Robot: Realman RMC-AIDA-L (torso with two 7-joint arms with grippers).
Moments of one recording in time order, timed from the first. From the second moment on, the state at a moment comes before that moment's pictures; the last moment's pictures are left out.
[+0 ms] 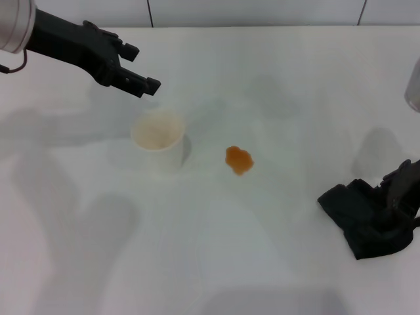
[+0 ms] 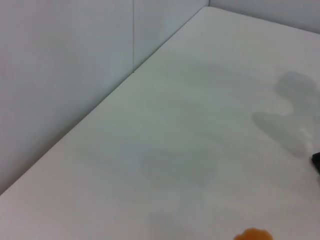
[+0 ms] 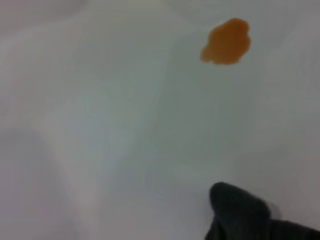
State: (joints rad) left arm -1.29 -2.07 2.85 -0.96 0.16 1.75 -1.41; right arm 0.57 1.99 -1.22 -1.17 -2.44 -1.69 2.14
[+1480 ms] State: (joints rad) left arm -1.29 -2.07 2.85 -0.96 0.17 1.74 -1.41; right arm 0.58 2.01 -1.23 -1.14 -2.45 -1.68 2.14
